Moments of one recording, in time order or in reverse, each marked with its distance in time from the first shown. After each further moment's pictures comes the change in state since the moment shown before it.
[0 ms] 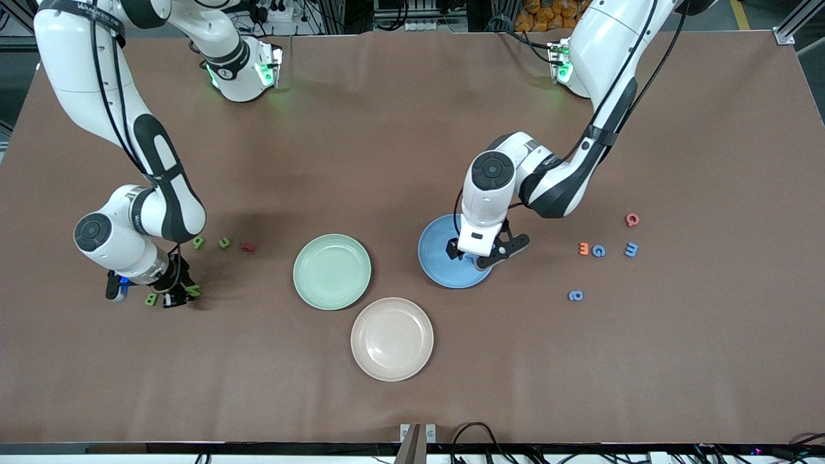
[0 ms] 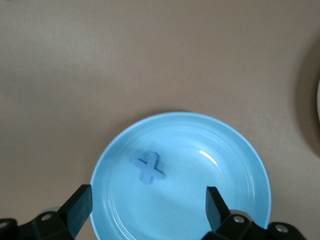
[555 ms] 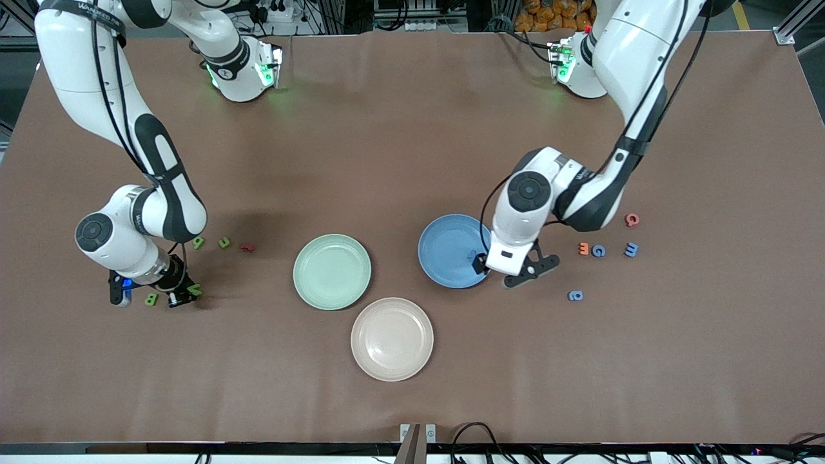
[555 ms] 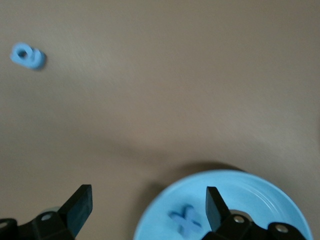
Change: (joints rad) left arm 0.106 0.000 0.009 0.005 0.002 0.000 0.198; right arm 0.003 0.000 0.001 0.000 -0.001 -0.003 -0.186
